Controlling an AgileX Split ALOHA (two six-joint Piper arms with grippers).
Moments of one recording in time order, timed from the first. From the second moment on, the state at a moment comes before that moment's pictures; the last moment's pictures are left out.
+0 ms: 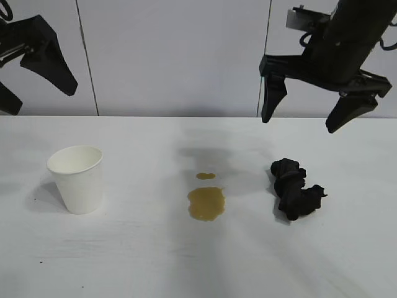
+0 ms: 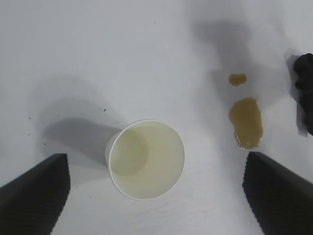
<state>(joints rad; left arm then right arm) -0.10 1.66 -1.16 -0.59 0.78 0.43 0.24 1.85 -1.33 0.05 0.76 0.18</state>
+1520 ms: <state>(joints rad) -0.10 1.66 -1.16 -0.59 0.80 0.43 0.51 2.02 -1.42 0.17 0.66 0.19</state>
